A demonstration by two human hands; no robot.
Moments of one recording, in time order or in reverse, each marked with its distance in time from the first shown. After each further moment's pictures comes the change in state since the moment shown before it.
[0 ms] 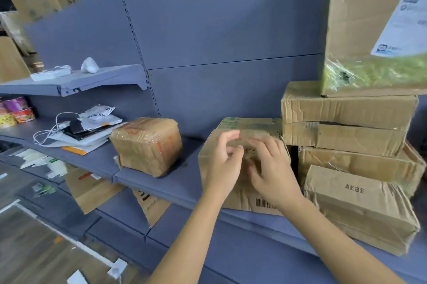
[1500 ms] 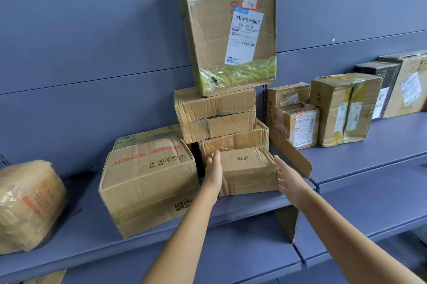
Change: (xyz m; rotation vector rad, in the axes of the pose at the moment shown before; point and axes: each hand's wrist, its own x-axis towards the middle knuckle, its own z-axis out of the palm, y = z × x) left_hand -0.028 -0.022 0.138 -0.271 -0.753 -0.519; right_hand -0.137 0.085 -0.123 0.640 0.404 1.390
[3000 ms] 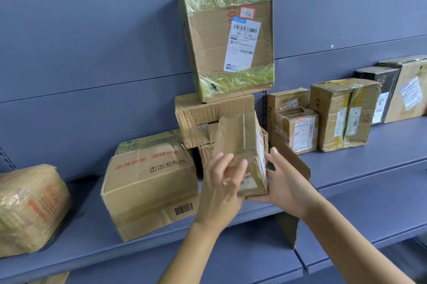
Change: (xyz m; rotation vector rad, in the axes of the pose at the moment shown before) left_hand -0.051 -0.012 -0.001 0.818 0.500 1.575; right_hand -0.092 -0.044 0.013 0.362 -0.596 -0.087
